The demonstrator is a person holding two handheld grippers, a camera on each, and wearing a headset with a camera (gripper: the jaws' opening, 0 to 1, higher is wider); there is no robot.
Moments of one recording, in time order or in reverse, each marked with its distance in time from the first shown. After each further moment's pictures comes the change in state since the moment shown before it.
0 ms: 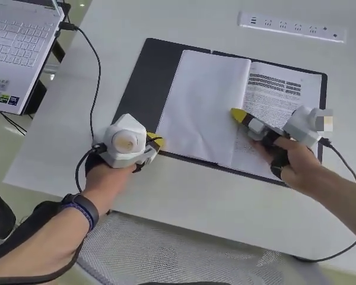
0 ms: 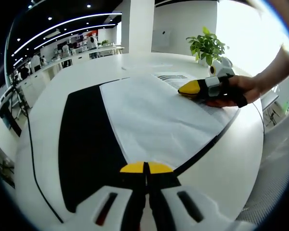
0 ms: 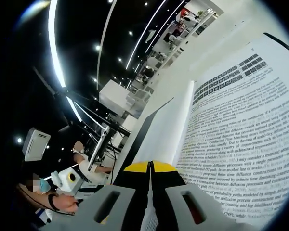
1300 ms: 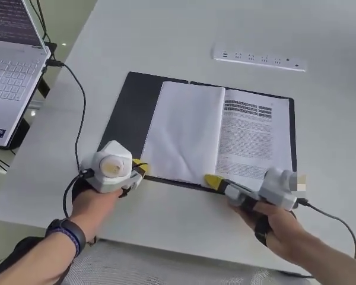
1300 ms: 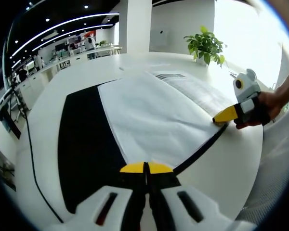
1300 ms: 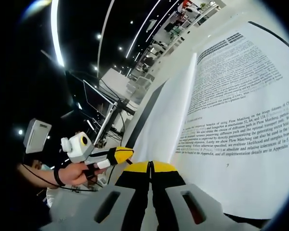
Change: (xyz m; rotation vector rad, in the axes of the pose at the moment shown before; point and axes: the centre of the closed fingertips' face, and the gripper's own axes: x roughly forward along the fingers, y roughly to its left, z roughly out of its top) left arm 0.011 0.006 -0.008 0.020 0.006 -0.012; right arm -0.046 0.013 -0.076 -0.003 0.104 -0.010
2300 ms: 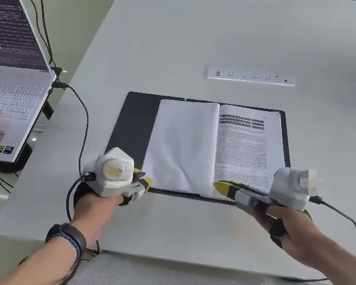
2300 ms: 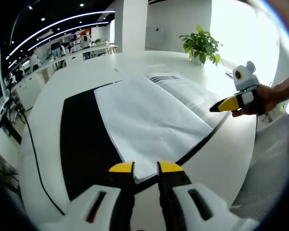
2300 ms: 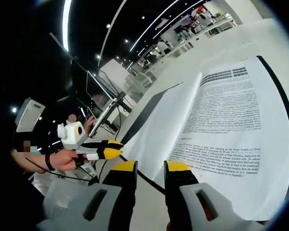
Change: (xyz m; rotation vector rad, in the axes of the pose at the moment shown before) left arm -0.018 -0.007 0.013 0.010 0.026 -0.035; right arm -0.041 0.003 0.026 -0.193 0.031 -0.088
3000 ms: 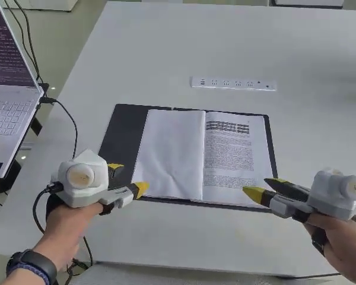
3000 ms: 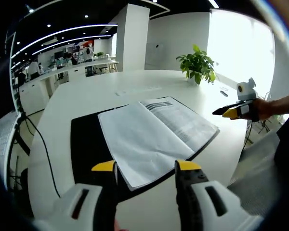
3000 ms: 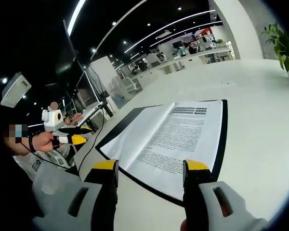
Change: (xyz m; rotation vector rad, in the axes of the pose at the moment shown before) left arm -0.056 -0.017 0.049 -0.028 -0.154 -0.018; right arm -0.103 -0.023 0.033 -0.199 -0.074 -0.216
